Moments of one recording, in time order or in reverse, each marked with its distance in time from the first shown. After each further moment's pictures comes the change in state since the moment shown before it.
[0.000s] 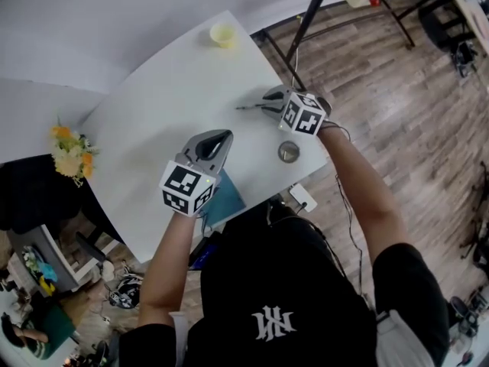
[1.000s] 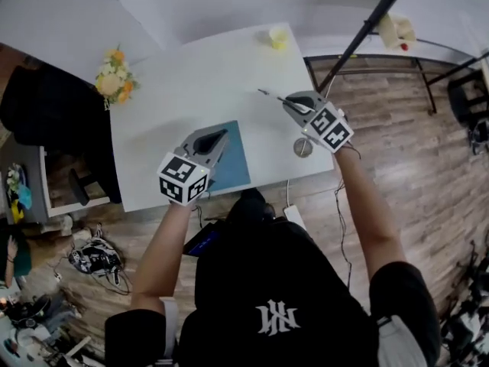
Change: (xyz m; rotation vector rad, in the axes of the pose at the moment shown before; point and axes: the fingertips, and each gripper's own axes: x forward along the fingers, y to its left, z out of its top) left arm -0.118 -0.033 -0.026 -0.085 -0.107 0.273; right arm -0.086 0.045 0.099 -0.030 -0.251 -0.087
